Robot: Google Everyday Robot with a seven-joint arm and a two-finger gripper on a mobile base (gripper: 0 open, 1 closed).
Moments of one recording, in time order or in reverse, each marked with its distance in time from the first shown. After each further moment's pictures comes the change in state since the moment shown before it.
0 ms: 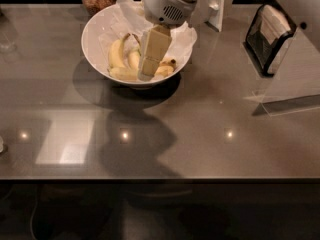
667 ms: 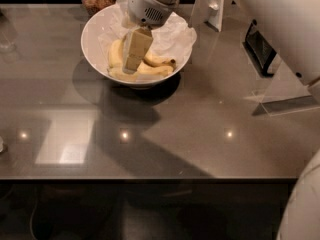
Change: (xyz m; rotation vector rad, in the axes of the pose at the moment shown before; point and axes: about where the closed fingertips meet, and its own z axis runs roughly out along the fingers) arm -0.012 -0.029 0.039 -0.038 0.003 -0.010
